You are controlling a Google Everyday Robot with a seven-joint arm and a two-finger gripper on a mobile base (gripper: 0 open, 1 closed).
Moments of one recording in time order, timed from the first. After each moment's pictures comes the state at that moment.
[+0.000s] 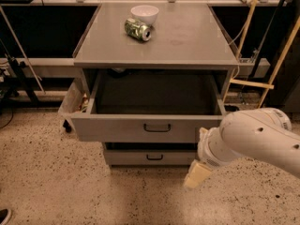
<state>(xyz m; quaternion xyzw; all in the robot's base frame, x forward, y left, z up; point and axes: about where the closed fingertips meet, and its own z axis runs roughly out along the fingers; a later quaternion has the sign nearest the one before) 0.461 -0.146 0.673 -0.55 0.81 0.01 0.21</state>
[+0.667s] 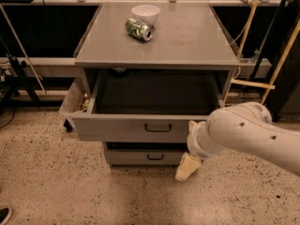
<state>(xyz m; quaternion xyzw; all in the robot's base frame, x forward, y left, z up) 0.493 -0.127 0.667 -0.58 0.78 0.00 0.23</state>
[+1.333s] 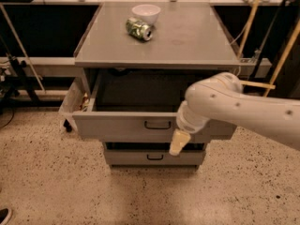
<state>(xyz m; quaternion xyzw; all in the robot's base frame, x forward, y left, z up) 0.571 -0.115 0.669 -0.59 0.78 -0.04 0.20</state>
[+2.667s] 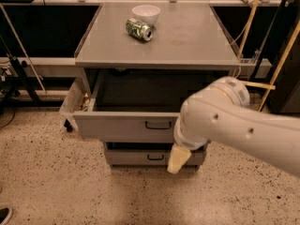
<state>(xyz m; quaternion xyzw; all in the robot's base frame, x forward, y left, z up) 0.504 -0.087 0.715 -0.59 0.78 -0.06 0.20</state>
